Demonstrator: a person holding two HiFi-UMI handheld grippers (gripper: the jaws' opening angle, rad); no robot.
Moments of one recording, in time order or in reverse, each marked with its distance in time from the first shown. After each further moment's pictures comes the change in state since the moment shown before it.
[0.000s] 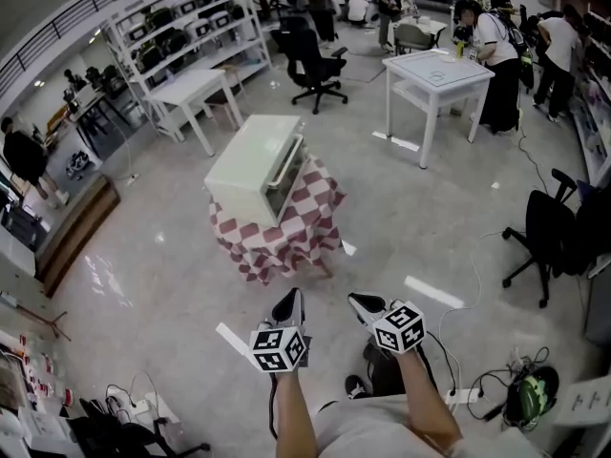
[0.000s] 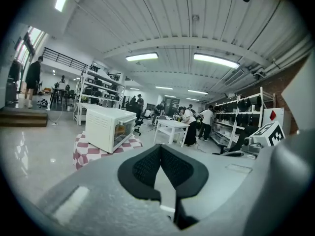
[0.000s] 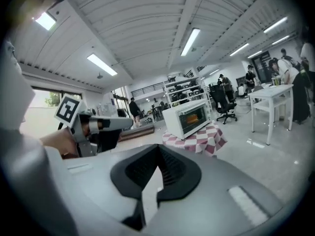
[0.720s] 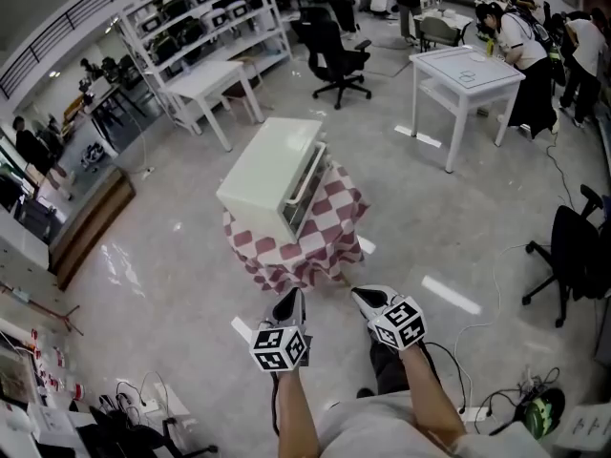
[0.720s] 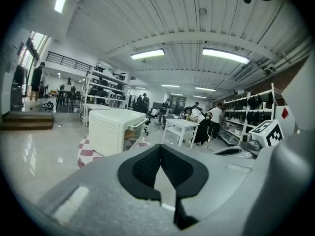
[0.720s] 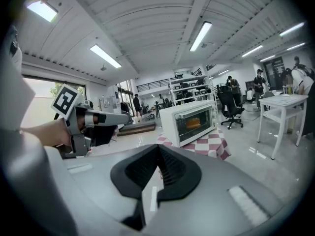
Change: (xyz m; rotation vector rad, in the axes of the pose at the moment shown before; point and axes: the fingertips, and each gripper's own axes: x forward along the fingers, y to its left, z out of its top) left arm 0.082 0.078 0.030 -0.001 0.017 0.084; right arm 0.105 -0.066 0.042 -0.092 0.042 0.039
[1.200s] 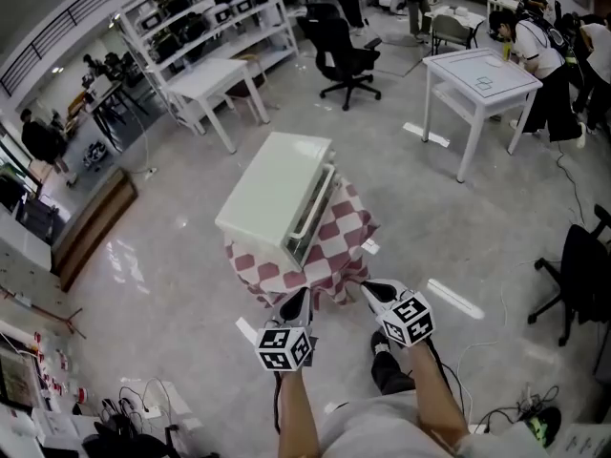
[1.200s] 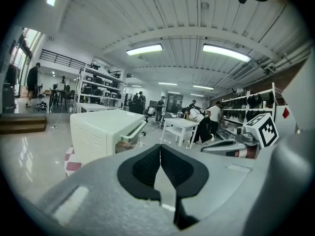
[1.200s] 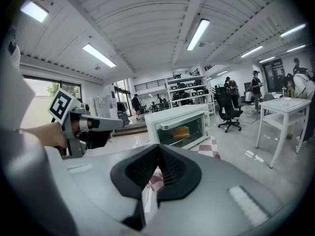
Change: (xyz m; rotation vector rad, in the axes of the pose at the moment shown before) left arm 0.117 0.026 0.042 0.025 0.020 -0.045; right arm 0.068 -0.110 0.061 -0.010 0.000 -0.023
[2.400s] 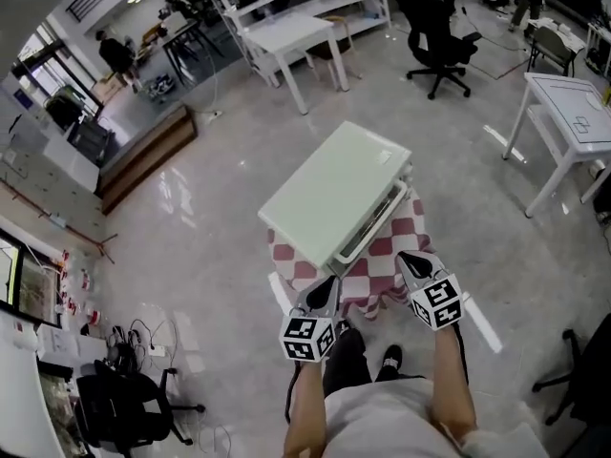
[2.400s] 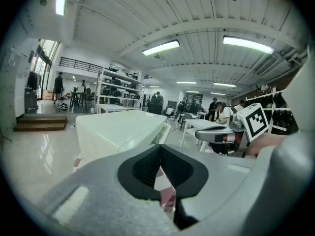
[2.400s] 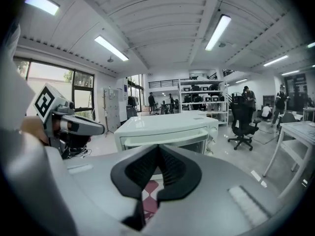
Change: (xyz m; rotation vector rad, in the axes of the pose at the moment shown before) left arm 0.095 0.072 0.027 -0.054 -0.003 0.225; right arm 0.136 -0.118 0.082 -0.198 0.006 0.121
